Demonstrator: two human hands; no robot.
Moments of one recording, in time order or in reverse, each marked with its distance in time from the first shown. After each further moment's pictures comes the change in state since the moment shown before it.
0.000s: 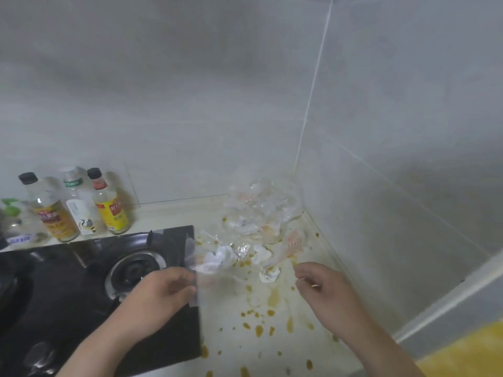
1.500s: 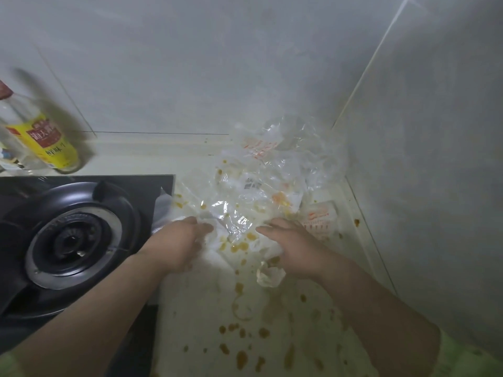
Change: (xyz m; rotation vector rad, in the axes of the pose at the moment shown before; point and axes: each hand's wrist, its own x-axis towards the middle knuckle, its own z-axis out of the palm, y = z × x) left_hand 0.234 -0.135 0.108 0.688 -0.274 -0.065; right_hand 0.245 0.109 0.094 -0.575 -0.646 -0.214
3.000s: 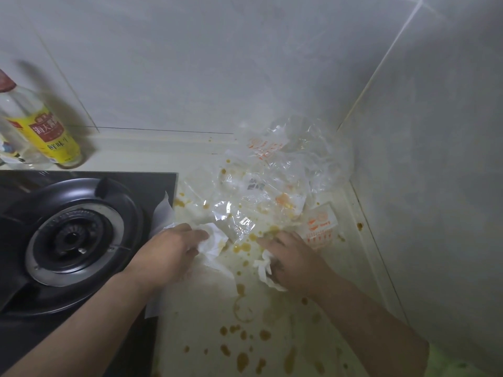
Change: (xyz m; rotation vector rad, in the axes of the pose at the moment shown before) left_hand -0.030 -0.005 0.005 -0.183 0.250 0.055; right_hand 0.001 0.014 0.037 -0.091 0.260 -0.221
